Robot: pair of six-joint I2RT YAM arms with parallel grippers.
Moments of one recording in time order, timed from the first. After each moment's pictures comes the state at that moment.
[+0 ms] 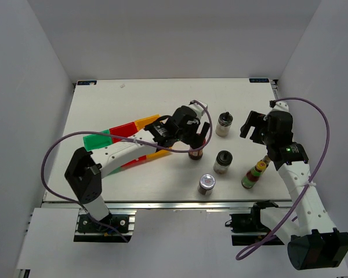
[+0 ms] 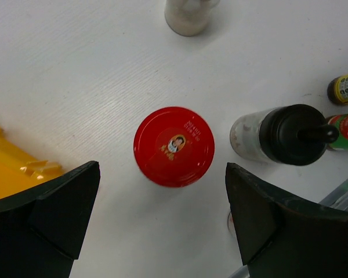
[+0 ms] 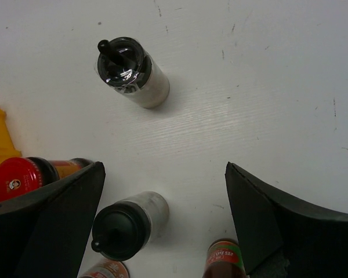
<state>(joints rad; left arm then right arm) -0.90 1.64 1.38 -0.38 -0.15 -0.24 0.12 0.93 0.92 -0.54 0.05 0.30</state>
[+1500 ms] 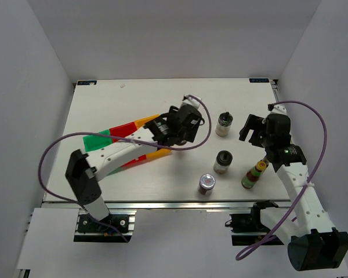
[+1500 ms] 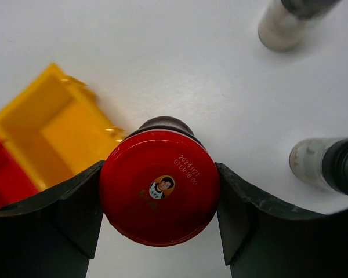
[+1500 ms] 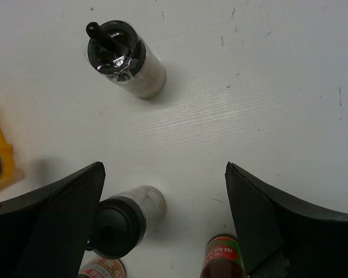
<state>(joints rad) -0.96 1.72 1.56 -0.63 -0.49 -0.31 0.12 0.92 0.87 -0.53 0.05 0.31</state>
